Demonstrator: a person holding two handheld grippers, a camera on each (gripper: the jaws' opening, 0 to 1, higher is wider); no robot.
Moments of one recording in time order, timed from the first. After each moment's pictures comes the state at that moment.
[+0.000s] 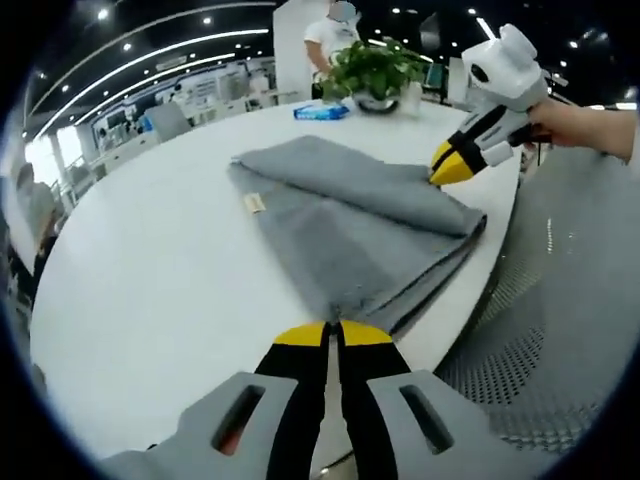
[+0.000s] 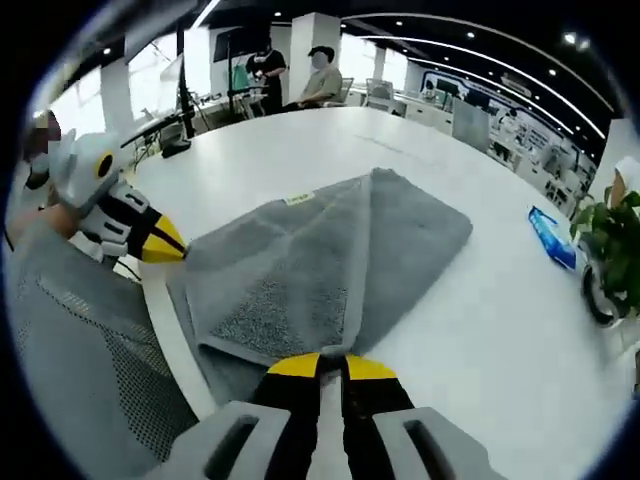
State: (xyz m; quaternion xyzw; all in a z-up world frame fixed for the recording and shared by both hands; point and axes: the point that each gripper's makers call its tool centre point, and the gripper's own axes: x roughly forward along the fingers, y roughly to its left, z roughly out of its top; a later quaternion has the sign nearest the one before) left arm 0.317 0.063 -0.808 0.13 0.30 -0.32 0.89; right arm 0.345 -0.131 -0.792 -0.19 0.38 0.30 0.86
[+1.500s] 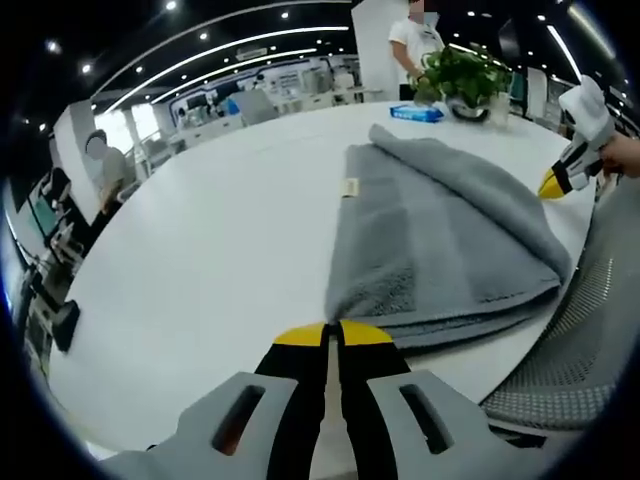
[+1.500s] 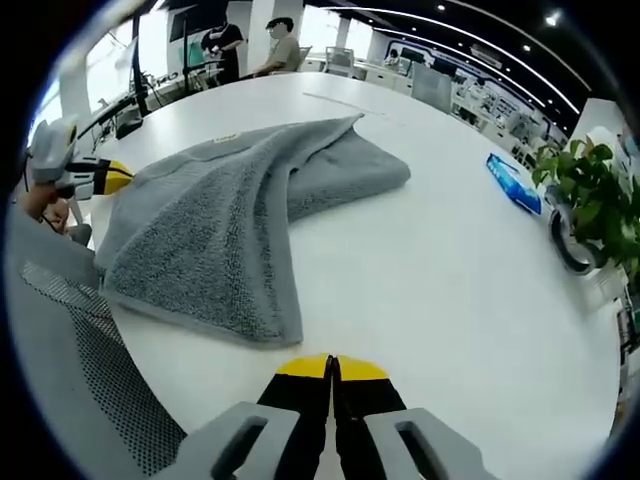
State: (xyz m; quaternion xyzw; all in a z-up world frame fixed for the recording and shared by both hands) left arm 0.345 0.150 -0.810 0.11 0.30 -0.14 0.94; right arm 0.349 -0.194 -0.823 -0.18 0.44 0.22 0.85
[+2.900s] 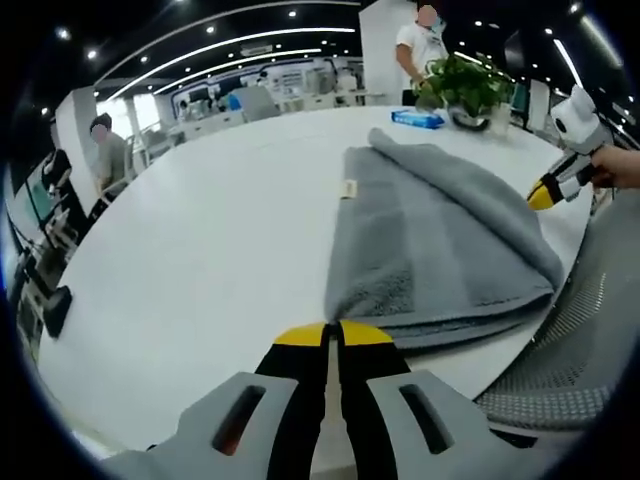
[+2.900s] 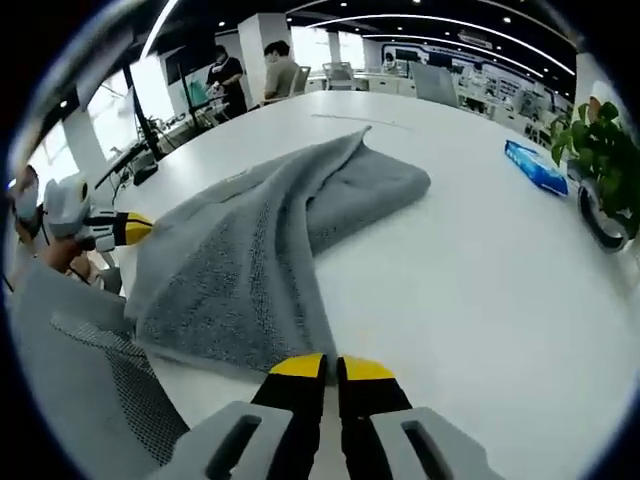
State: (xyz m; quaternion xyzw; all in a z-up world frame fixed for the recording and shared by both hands) left arm 0.341 0.147 -0.808 0.08 0.30 -0.15 0.94; right arm 0.356 -0.166 -0.823 -0.09 0.43 0.28 0.85
